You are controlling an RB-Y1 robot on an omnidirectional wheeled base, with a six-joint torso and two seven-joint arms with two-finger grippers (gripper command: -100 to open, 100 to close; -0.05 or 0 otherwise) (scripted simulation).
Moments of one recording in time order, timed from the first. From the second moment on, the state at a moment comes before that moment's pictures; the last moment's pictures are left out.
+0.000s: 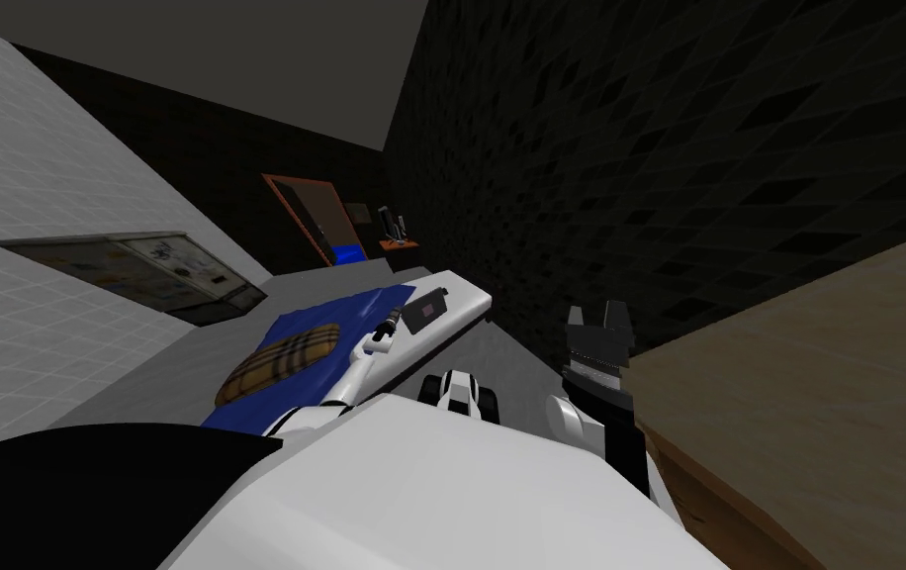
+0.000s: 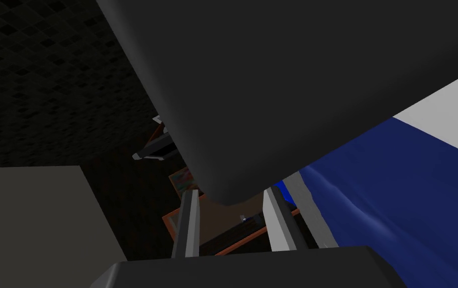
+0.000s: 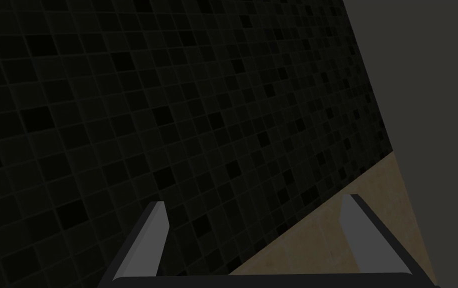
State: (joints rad) left arm -0.04 0.34 0.21 -1.17 -0.12 -0.05 0.06; right arm 0.53 0.04 -0.05 -2.30 0.01 -0.48 0.02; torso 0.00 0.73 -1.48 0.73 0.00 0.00
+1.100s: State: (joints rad) left arm -0.15 0.45 0.18 -1.10 0.00 0.21 0.19; right arm 0.53 0.04 -0.05 -2.30 0.01 -0.48 0.02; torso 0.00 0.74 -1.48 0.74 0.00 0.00
